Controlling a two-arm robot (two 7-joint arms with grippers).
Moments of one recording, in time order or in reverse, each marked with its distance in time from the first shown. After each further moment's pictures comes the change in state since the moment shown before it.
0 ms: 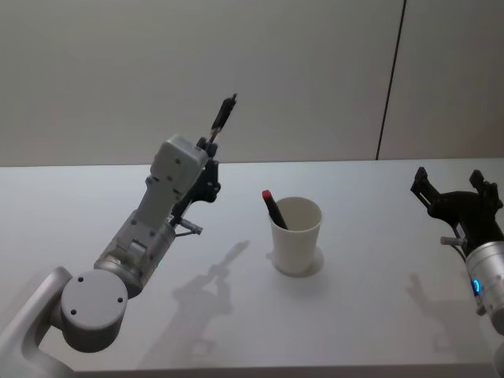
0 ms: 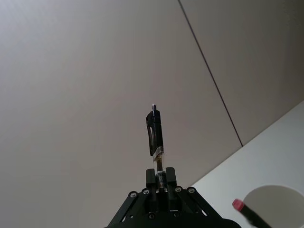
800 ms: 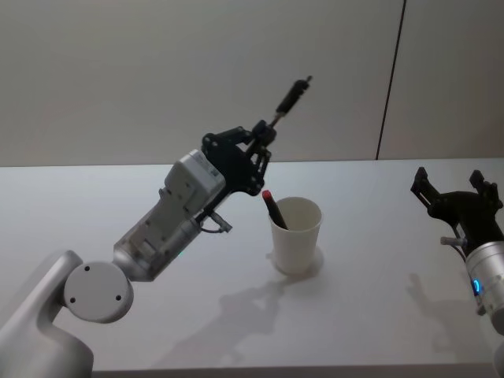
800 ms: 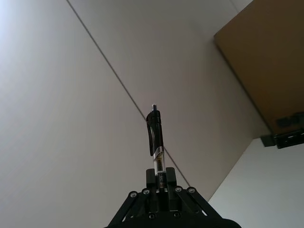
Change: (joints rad) left arm -0.086 -0.035 0.007 0.127 -0.011 -0.360 -0.271; right arm 0.000 0.000 0.000 0.000 0.000 0.000 0.000
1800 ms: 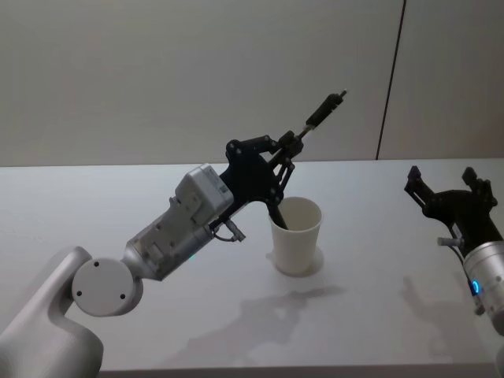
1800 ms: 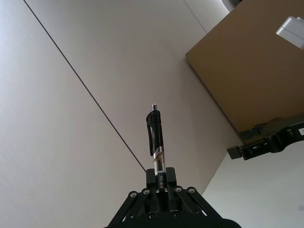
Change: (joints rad) left arm -0.043 -0.025 0.013 0.079 -0.037 -0.106 -0.143; right arm -0.008 0.006 -0.001 -0.014 0.009 -0.007 0.053
